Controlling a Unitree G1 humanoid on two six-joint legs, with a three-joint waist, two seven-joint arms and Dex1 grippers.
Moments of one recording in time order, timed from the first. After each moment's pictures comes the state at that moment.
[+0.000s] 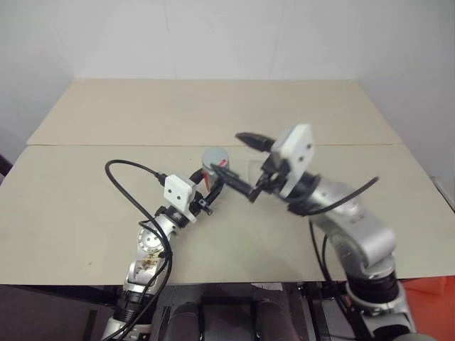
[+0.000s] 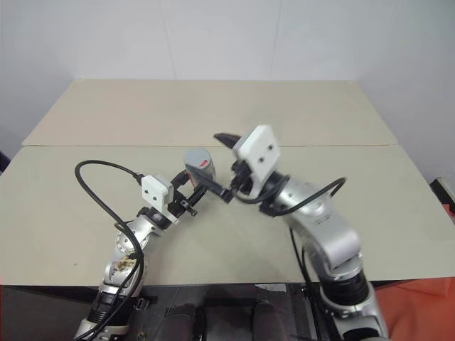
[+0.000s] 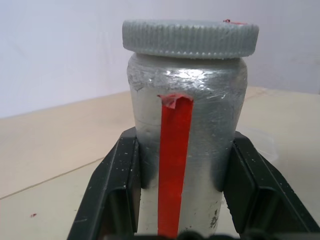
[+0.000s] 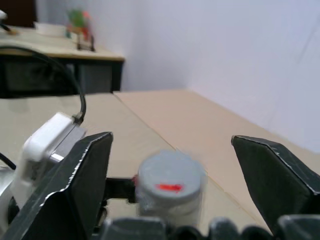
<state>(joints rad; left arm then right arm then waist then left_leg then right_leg) -0.22 0.17 -0.08 -0.08 -0.18 -0.09 -0.47 -0.47 -0.30 0.23 -0.61 0.34 0.61 0.39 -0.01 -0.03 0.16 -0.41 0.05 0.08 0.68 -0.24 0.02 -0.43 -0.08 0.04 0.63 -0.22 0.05</state>
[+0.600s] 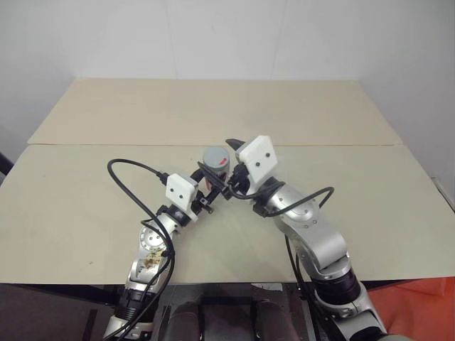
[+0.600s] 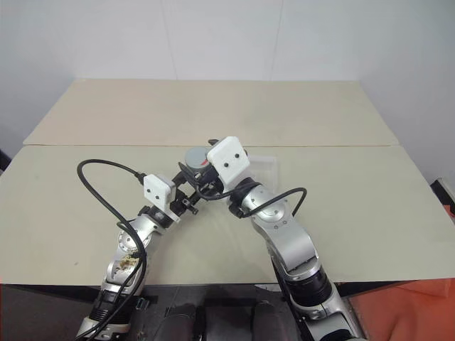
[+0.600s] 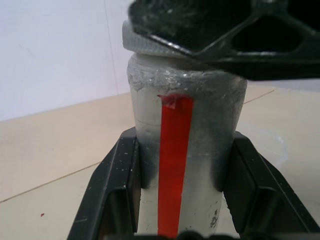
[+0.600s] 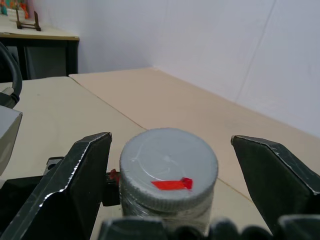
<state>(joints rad) -0.22 0.17 -0.08 -0.08 -0.16 -0.10 -0.45 -0.50 -0.15 0.31 -0.44 0.12 0.55 0.28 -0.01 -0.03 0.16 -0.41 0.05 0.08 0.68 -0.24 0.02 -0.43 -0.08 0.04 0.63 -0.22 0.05</state>
